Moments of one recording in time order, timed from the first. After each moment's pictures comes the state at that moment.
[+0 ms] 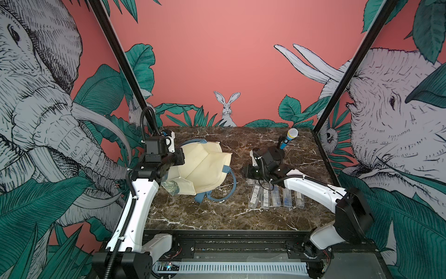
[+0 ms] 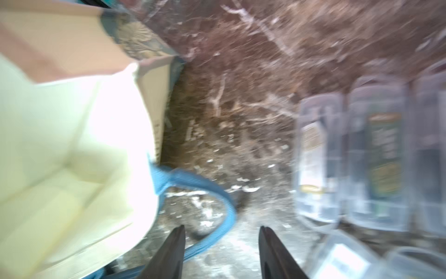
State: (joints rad) left arm -0.06 1.10 1.16 -0.70 0.19 -0.19; right arm 0.72 1.51 1.02 -0.25 -0.14 0.80
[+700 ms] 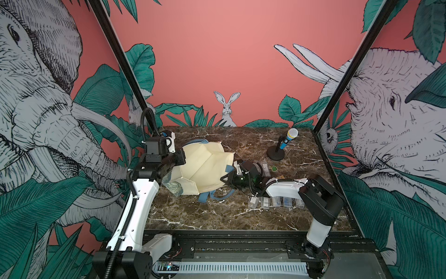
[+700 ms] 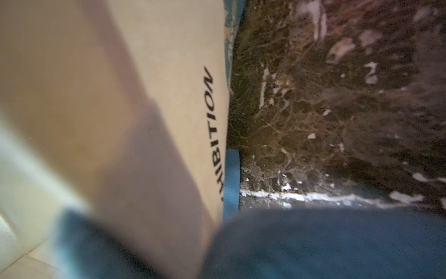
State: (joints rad) left arm -0.06 1.10 1.14 -0.68 0.23 -0.25; right arm 0.83 1.79 0.96 0.31 -0.33 1.16
